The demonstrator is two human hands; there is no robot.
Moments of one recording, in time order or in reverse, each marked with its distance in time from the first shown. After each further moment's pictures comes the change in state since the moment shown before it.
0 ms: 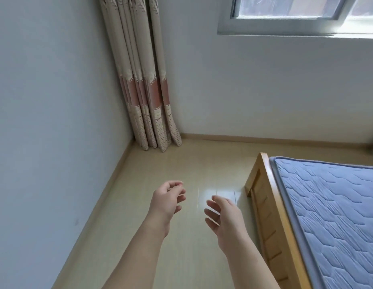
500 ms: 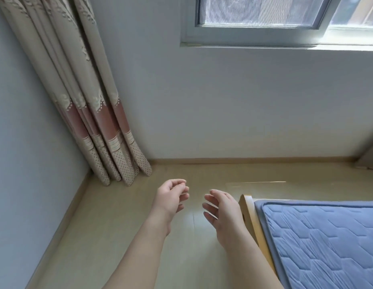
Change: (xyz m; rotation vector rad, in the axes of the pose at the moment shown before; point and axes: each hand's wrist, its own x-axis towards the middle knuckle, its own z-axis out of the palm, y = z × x) left_hand 0.297 0.130 0.213 0.004 -0.160 -0.007; right_hand 0.293 -0.238 0.013 0.044 0.098 -0.075
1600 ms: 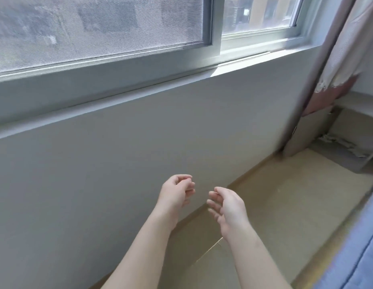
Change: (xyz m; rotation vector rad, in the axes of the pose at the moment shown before) left_hand 0.507 0.216 0.472 0.291 -0.578 0.001; right_hand 0.516 -0.397 -0.106 0.378 0.464 -0.171
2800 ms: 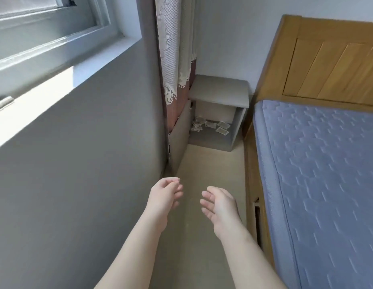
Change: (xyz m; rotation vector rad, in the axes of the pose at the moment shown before) left_hand 0.470 0.135 0.613 0.282 -0.636 -0.134; right_hand 0.502 -0.392 -0.290 0.354 0.698 -0.063
